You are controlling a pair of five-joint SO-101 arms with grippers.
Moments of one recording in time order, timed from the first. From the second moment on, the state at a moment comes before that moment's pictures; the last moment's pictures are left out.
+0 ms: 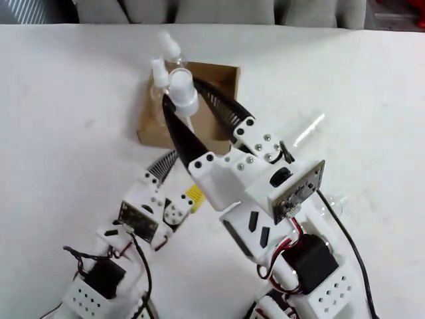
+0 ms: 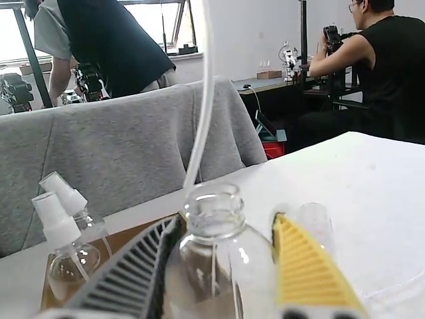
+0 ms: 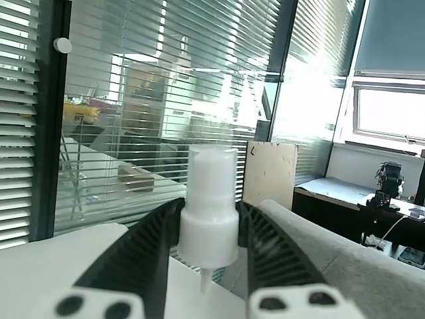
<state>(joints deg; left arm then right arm) 27.4 -103.7 96.9 15.1 -5.7 -41.9 -64.1 39.0 17.4 8.4</state>
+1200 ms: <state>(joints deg) 27.4 -103.8 96.9 15.1 -5.7 -39.1 -64.6 39.6 19.2 8.4</state>
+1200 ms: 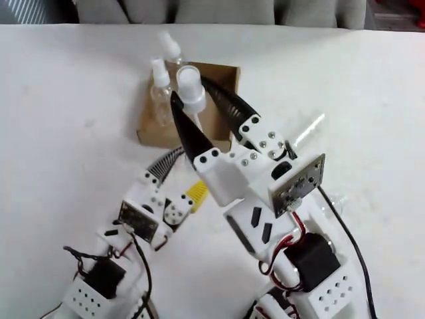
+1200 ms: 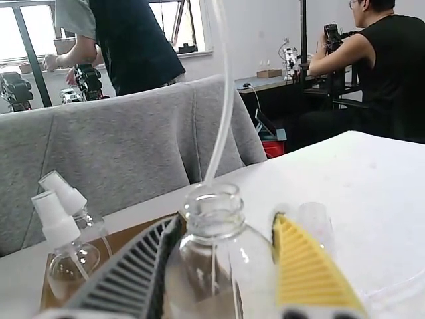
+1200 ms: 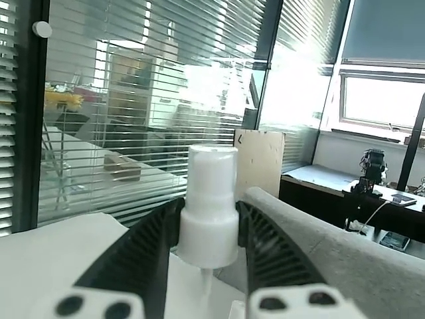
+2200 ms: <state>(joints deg) 27.2 -103.8 96.9 15.1 -5.7 -39.1 -65.3 41.0 19.2 8.4</state>
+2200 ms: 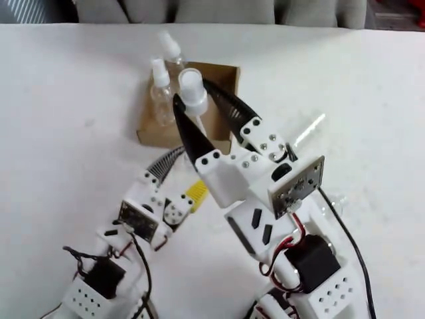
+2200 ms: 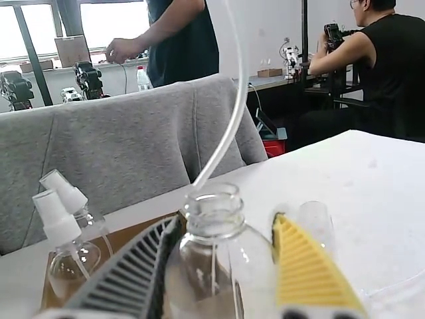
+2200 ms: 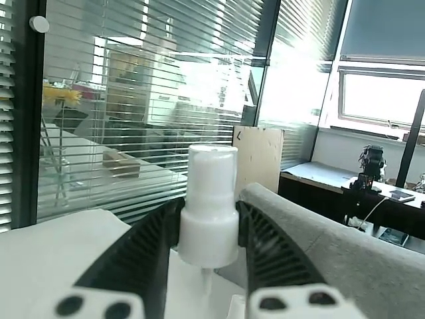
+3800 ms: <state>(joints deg) 27.2 -103.8 96.9 15.1 -5.7 -41.3 -67.5 40.5 19.2 8.4</state>
